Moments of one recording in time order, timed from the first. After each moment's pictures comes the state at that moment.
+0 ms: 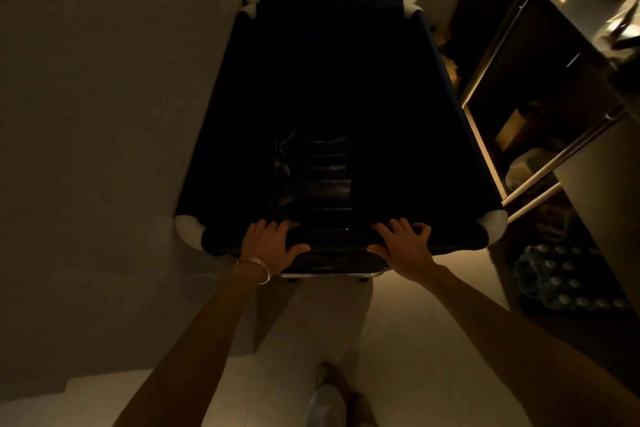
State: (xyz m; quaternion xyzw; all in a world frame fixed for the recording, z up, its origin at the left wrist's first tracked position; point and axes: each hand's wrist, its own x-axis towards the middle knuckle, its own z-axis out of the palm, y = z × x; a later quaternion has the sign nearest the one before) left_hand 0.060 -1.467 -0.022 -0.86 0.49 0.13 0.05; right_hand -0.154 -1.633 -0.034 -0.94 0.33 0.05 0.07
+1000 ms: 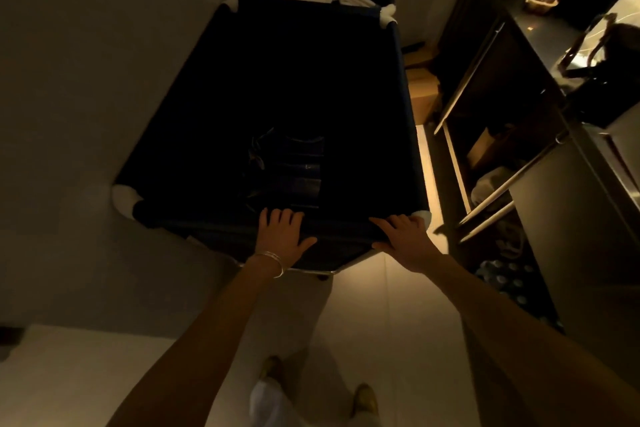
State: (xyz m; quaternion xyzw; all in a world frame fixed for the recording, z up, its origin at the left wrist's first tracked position) left_hand -0.085 -1.550 -0.023 -0.86 0.50 0.08 -0.02; right_hand -0.279 -1.732 -0.004 -0.96 0.25 0.11 0.11
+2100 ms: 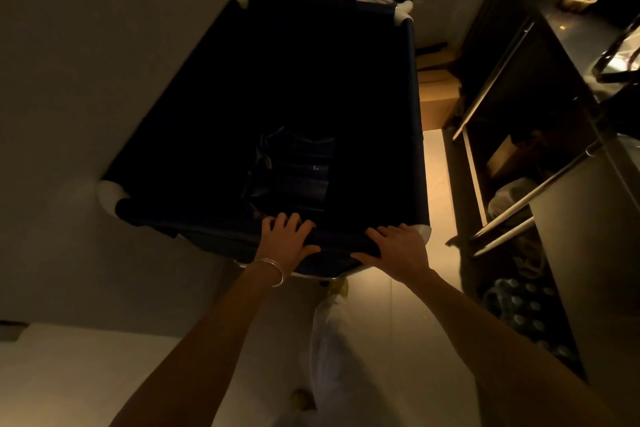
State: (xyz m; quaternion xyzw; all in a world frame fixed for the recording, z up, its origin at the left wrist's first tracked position) left_hand -0.100 -1.586 -0.046 -0.86 0.50 -0.04 0.02; right_hand -0.266 -1.760 -0.049 -0.98 0.17 -0.09 -0.01
